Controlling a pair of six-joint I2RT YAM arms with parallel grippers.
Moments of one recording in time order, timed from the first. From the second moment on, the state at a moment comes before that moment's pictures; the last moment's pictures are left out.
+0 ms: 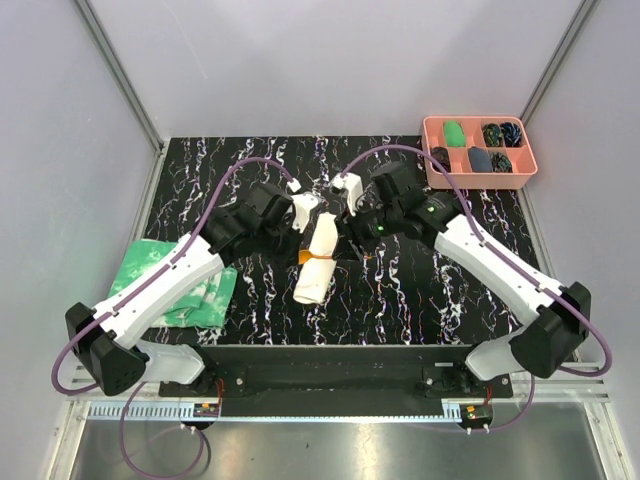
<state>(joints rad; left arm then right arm) -0.74 1.30 1.31 -0.94 0.11 -0.10 0.67 1.42 1.37 -0.70 -0.54 -0.06</state>
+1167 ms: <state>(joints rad) -0.67 1.26 1.28 -0.93 0.23 -0.05 0.69 1.51 1.33 -0.60 -0.67 0.03</state>
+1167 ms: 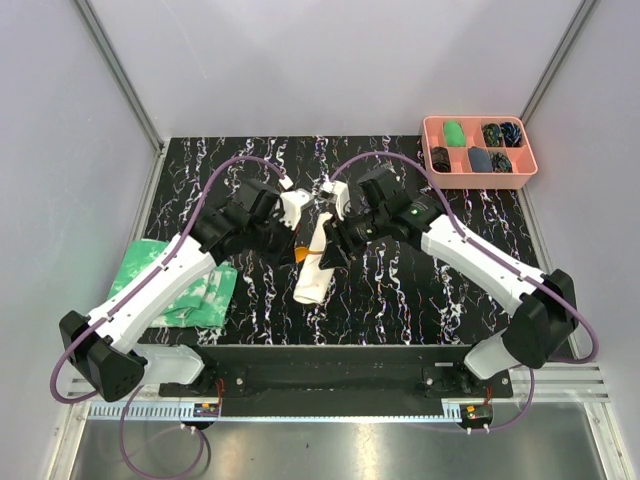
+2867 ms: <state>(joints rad) -0.67 1.28 1.28 -0.97 0.35 -0.02 0.69 1.56 1.20 -0.45 -0.88 0.10</state>
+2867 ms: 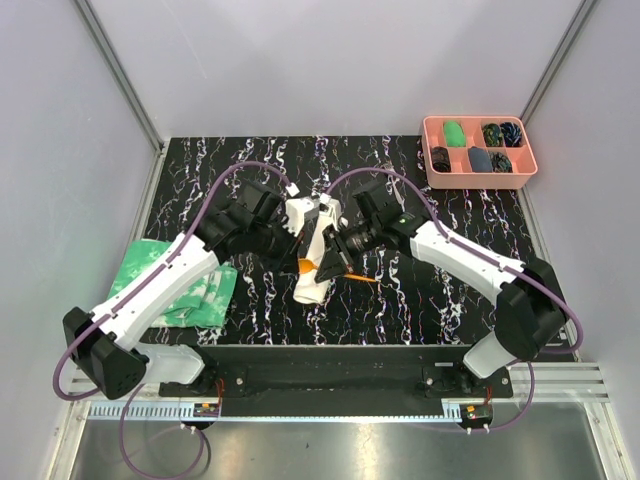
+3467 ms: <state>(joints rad) -0.52 0.62 0.62 -0.22 0.21 -0.60 0.70 1.45 0.78 0.53 -0.30 1.02</state>
